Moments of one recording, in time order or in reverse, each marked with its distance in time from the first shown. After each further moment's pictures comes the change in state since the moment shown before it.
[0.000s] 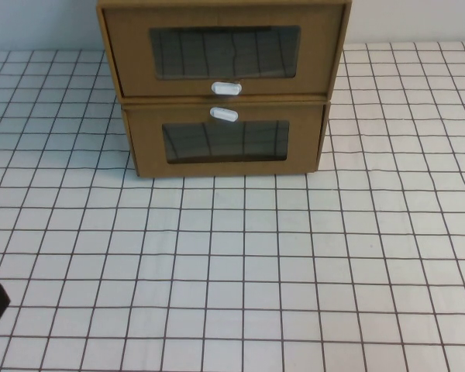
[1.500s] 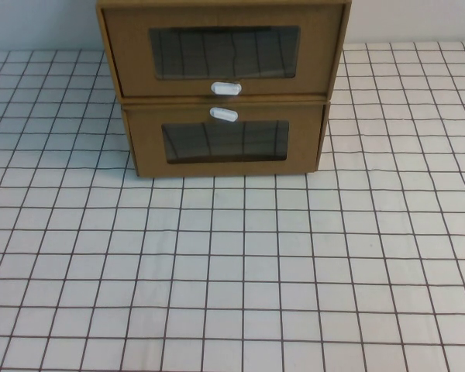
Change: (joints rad) right arm 0.000 0.000 0.000 0.000 0.001 0.000; left arm 0.108 -0.173 0.432 0.539 -0.179 -0.337
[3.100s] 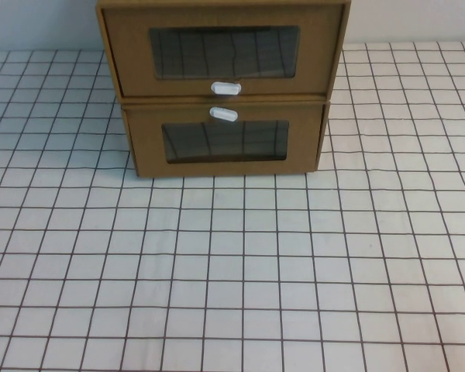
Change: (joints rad) right arm -0.564 -0.234 0.397 0.159 -0.428 0.000; left arm 0.004 -0.002 0.000 0.000 0.001 0.000
